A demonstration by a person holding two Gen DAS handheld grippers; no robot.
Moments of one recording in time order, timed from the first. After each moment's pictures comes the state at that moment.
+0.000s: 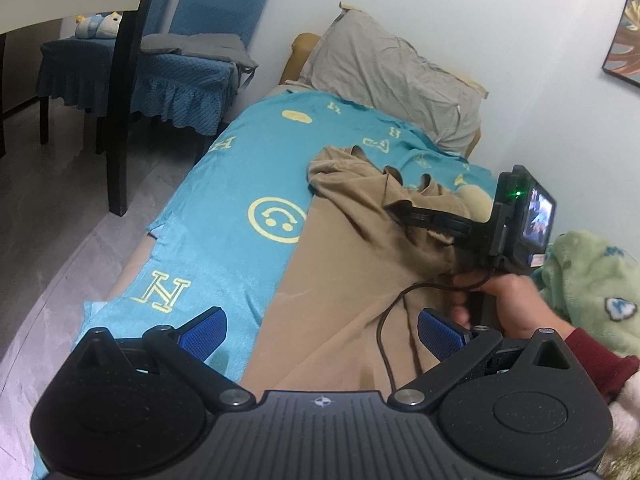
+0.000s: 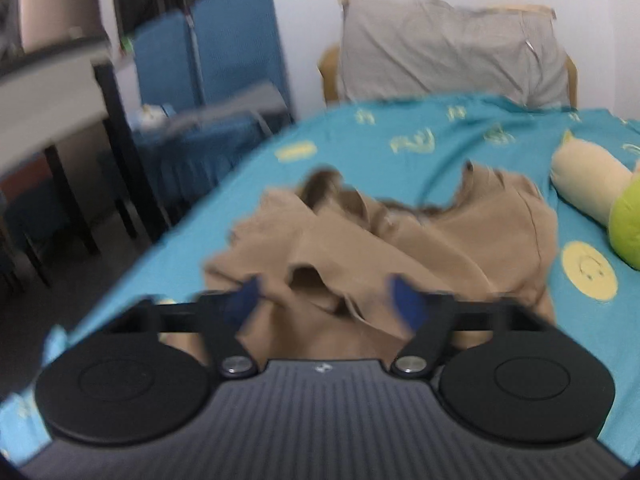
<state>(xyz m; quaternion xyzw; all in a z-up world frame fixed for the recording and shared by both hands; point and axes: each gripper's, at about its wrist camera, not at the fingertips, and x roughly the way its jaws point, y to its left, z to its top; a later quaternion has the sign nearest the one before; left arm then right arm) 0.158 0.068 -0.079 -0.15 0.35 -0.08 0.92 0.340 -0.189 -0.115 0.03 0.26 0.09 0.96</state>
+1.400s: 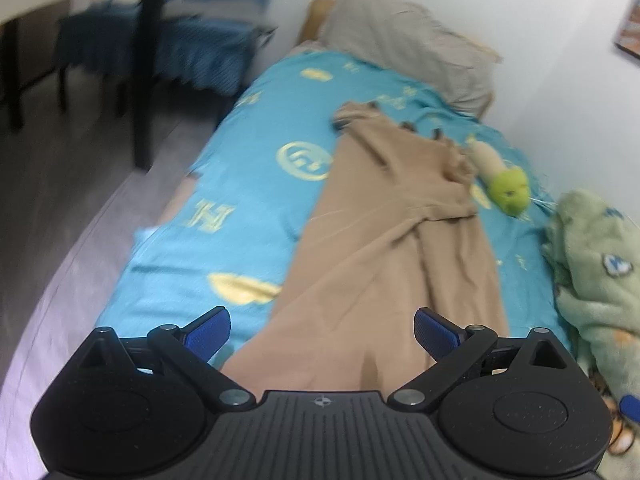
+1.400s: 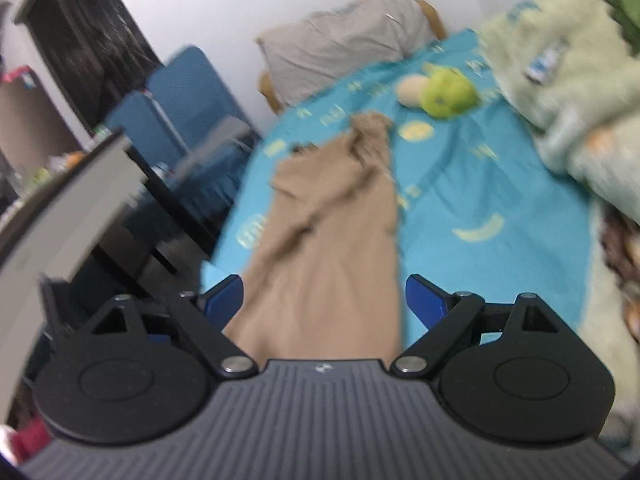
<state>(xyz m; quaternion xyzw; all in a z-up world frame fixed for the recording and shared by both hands) 0.107 0.089 -0.072 -0.15 0.42 -0.06 0.89 -0.021 -0.261 -0.013 0.24 0.31 0.04 0.92</state>
